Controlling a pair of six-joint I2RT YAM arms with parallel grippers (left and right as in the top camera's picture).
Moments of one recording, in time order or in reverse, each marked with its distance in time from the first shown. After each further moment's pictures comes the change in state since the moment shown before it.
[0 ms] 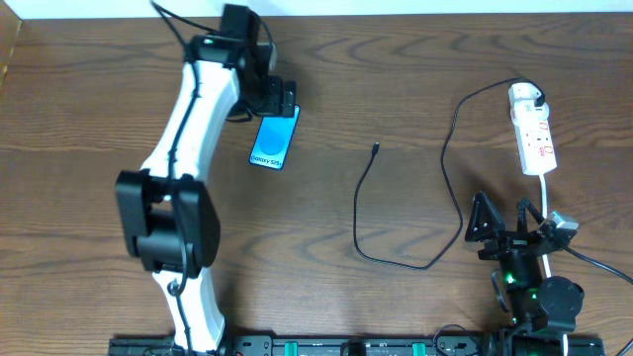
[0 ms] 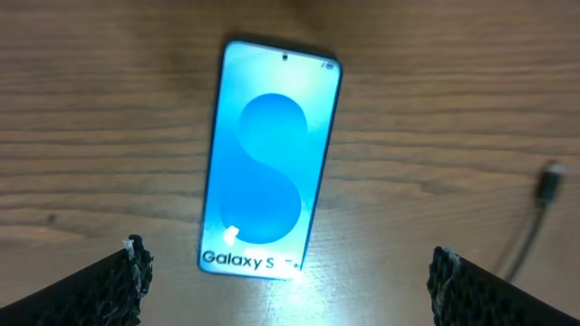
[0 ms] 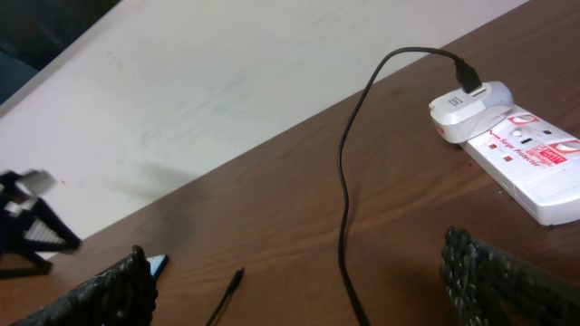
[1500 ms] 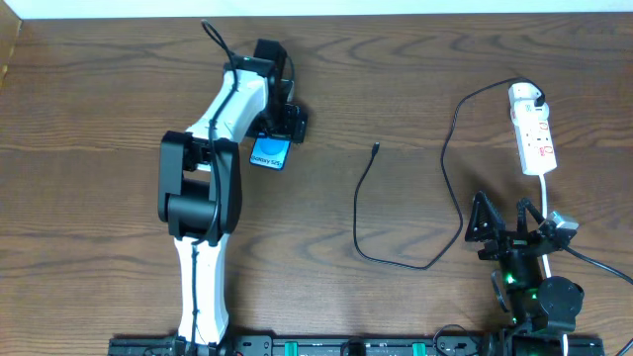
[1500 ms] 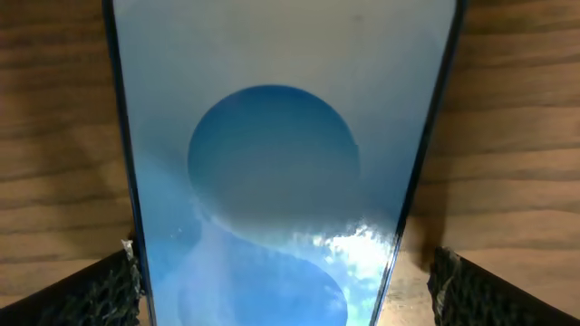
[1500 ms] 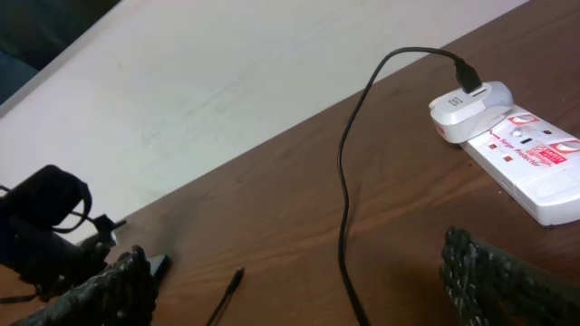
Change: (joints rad) left arm -0.046 0.239 -0.031 0.088 -0.085 0.064; right arm 0.000 0.000 0.000 0.000 0.000 0.000
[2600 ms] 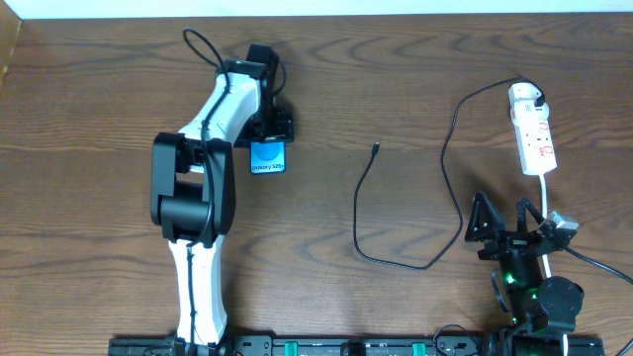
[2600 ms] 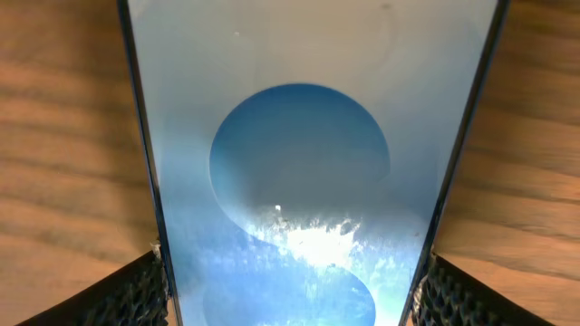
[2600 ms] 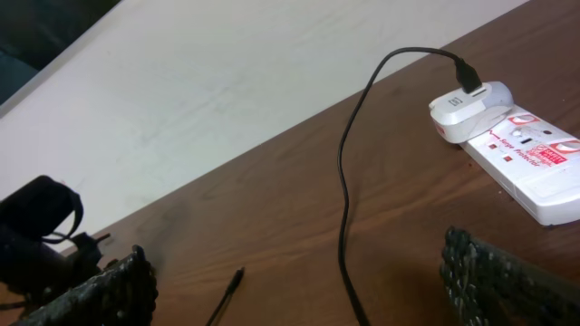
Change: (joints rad) left arm 0.045 -0.021 -0.047 -0.030 -0.032 -0.258; right arm 0.000 0.000 0.000 0.000 0.000 0.000
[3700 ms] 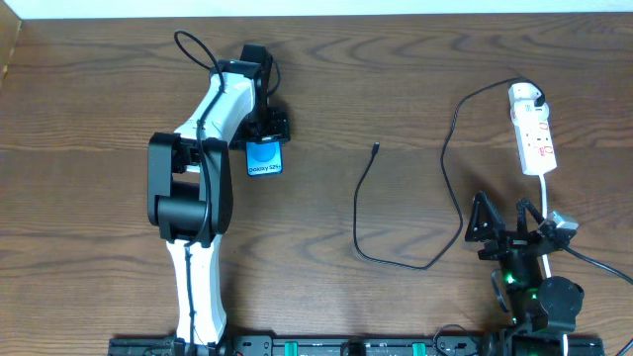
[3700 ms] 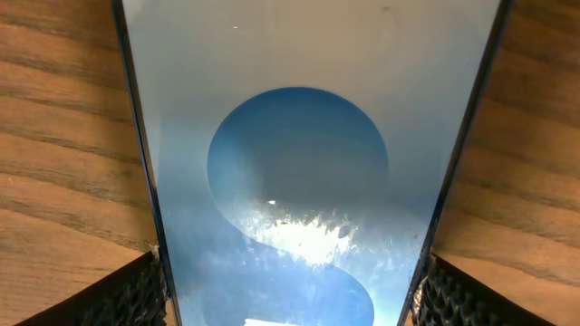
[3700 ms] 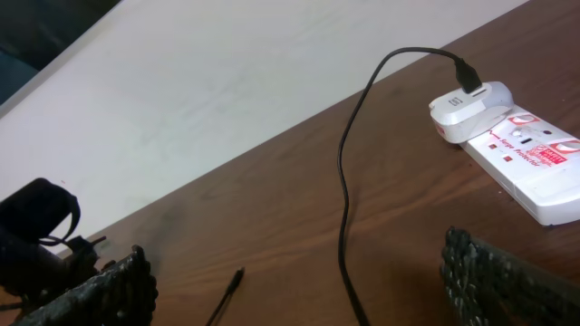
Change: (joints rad) left arm 0.014 -0.002 -0.004 0.005 0.000 -0.036; right arm 0.000 0.000 0.000 0.000 0.000 0.000
